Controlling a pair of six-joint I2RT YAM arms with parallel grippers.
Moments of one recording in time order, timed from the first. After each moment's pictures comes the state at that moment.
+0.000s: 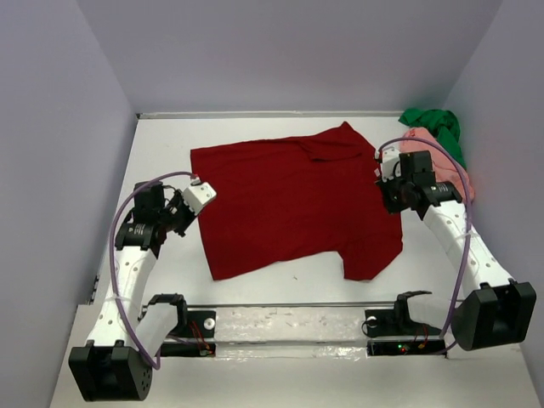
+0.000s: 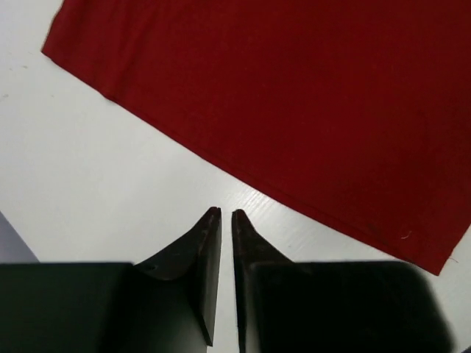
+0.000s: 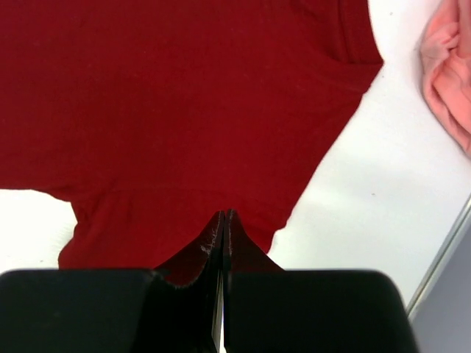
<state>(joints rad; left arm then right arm) -0.01 0.86 0.75 -0.63 0.41 0.76 0.12 1.17 1.03 -0.75 -0.06 -0.26</state>
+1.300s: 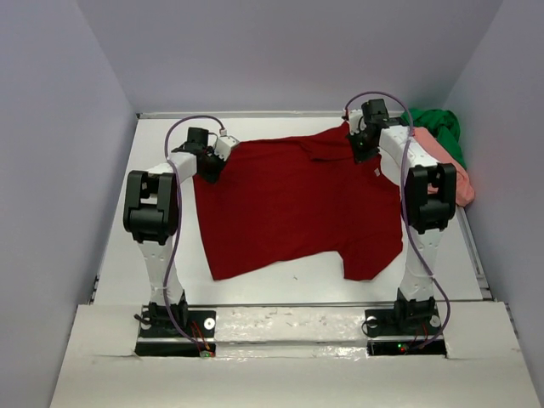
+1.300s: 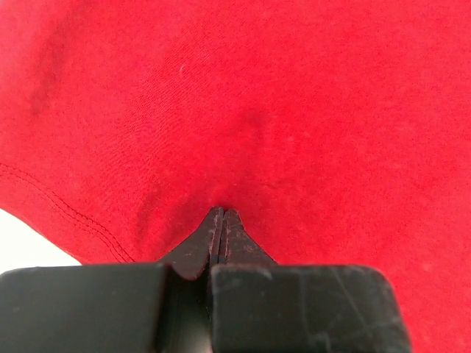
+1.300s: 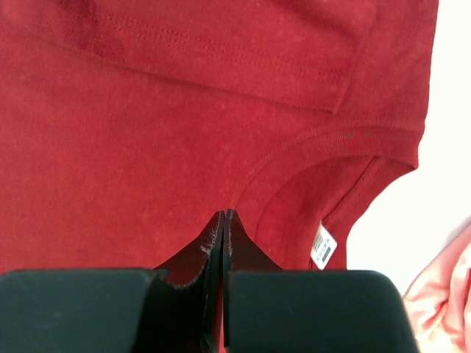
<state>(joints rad) -0.12 2.02 1.39 -0.34 0.26 0.51 0.12 2.15 1.85 -0.75 -0.12 -0.29</state>
